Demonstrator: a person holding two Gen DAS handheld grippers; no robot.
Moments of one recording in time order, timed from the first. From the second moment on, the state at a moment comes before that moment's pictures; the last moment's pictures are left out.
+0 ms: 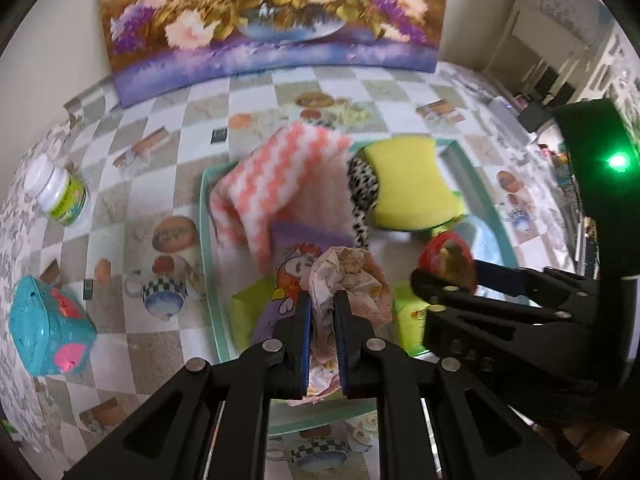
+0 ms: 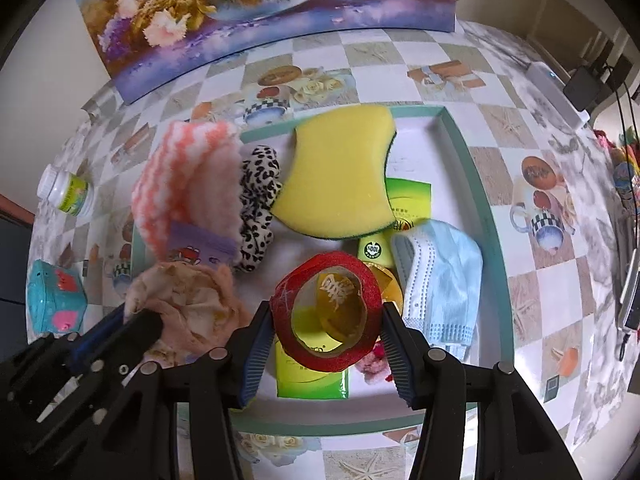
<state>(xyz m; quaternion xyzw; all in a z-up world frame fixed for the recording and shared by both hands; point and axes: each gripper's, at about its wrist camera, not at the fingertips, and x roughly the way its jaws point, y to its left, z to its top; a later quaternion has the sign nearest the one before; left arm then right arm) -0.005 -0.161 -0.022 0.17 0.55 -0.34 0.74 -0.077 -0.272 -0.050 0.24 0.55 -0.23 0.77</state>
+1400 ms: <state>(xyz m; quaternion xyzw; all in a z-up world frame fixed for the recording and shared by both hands) 0.013 -0.049 -0.031 0.16 0.53 -0.18 0.81 -0.104 -0.208 -0.037 0.18 0.52 -0.25 0.80</state>
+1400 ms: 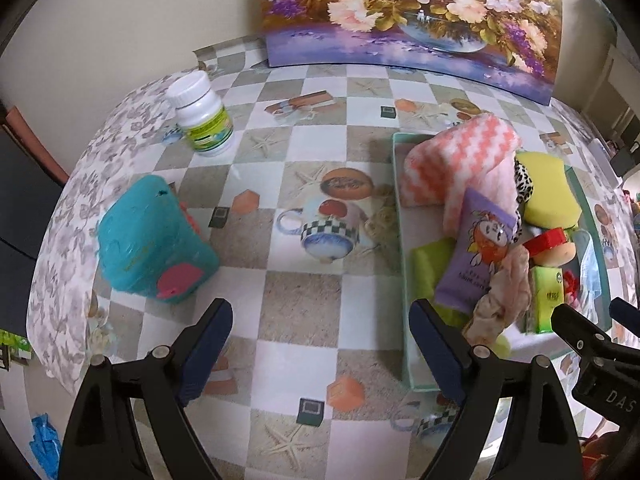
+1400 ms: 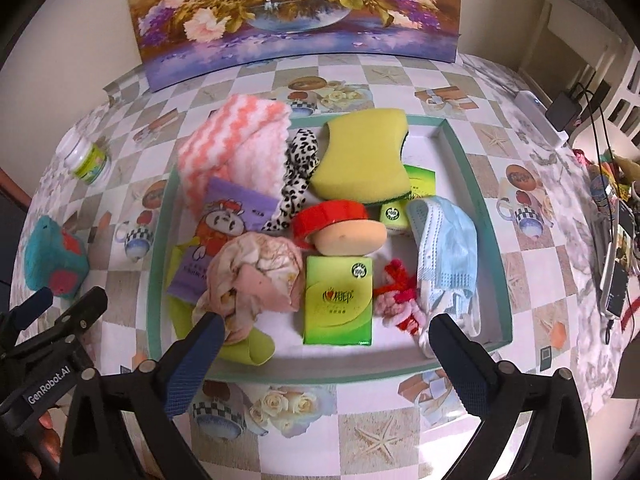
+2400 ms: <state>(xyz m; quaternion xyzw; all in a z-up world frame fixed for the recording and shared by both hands) 0.000 -0.027 -0.019 0.17 0.52 -0.12 0.83 -0.119 -0.187 -0.031 0.16 0.52 -0.24 0.81</state>
